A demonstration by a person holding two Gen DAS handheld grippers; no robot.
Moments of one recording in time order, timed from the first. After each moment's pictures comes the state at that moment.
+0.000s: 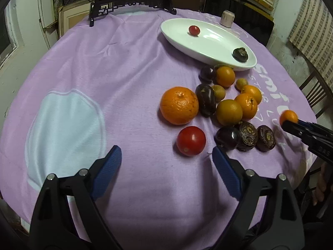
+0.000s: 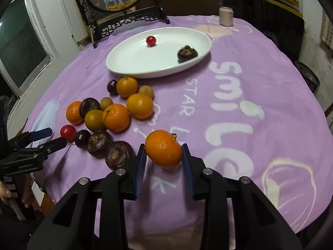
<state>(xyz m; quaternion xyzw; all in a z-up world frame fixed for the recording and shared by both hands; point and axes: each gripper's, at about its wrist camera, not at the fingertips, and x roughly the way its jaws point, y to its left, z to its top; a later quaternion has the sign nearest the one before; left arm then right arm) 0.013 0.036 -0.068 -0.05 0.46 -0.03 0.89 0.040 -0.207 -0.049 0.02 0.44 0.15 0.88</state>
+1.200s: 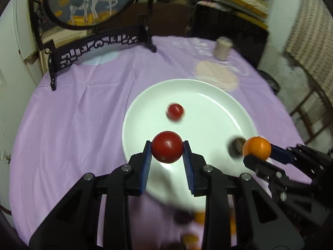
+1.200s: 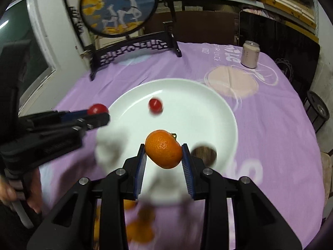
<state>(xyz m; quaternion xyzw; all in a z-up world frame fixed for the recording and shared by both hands) 0.235 -0.014 0.006 -0.03 0.44 -0.06 0.90 0.220 -0.162 0.013 0.00 0.40 0.18 0.90</state>
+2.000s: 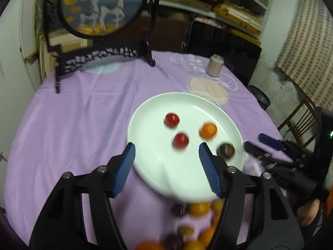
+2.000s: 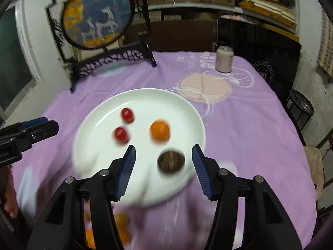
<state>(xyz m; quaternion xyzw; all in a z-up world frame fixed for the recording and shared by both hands) 0.163 0.013 0.032 -0.06 0.37 -0.08 0.92 0.183 -0.200 0.018 0.01 0.36 0.12 0.93</state>
